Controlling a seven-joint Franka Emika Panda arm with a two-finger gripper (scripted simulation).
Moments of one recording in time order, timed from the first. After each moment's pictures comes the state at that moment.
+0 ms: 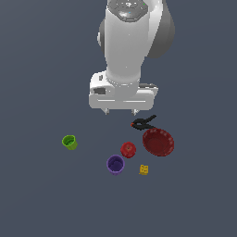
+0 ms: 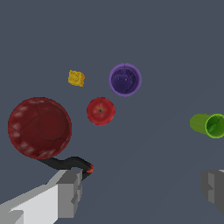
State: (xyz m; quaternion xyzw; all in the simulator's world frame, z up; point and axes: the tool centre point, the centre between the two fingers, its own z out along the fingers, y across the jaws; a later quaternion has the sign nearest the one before) arm 0.016 0.007 0.279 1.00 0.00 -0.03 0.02
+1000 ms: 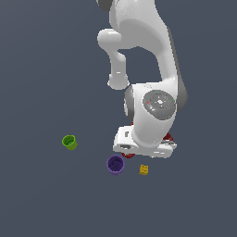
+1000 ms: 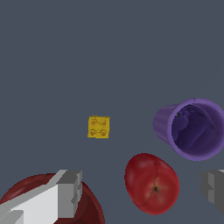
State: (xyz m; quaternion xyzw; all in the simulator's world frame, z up) arm 0.118 0.081 0.145 1.00 -0.06 -0.01 0.01
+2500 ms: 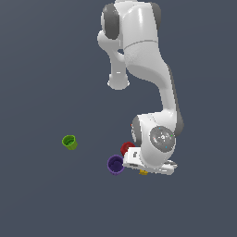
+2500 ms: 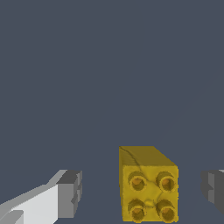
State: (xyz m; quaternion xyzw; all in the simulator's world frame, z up) arm 0.144 0.118 0.036 1.00 -0.09 0.00 0.00
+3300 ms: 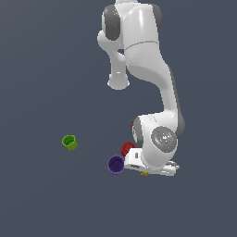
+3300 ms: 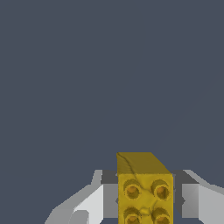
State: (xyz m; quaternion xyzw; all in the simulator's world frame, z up) arm 0.151 0.124 0.037 1.00 -0.09 0.01 0.00
